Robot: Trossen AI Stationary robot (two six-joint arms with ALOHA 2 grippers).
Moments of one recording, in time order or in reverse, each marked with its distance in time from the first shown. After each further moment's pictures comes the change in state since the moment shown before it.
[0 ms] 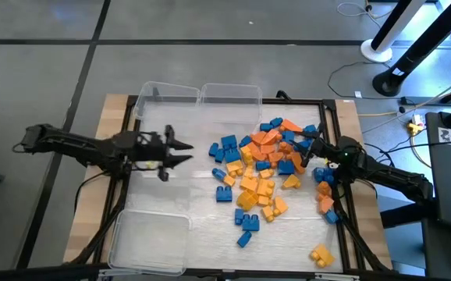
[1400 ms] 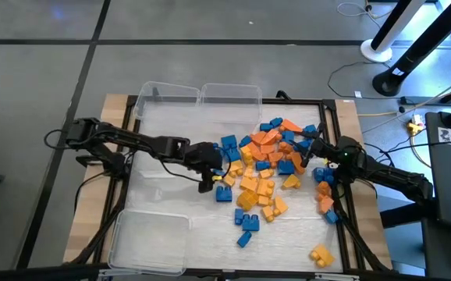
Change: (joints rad) left arm 0.035 0.717 0.617 -0.812 0.090 -0.048; right arm 0.000 0.000 0.000 -0.002 -0.002 0.000
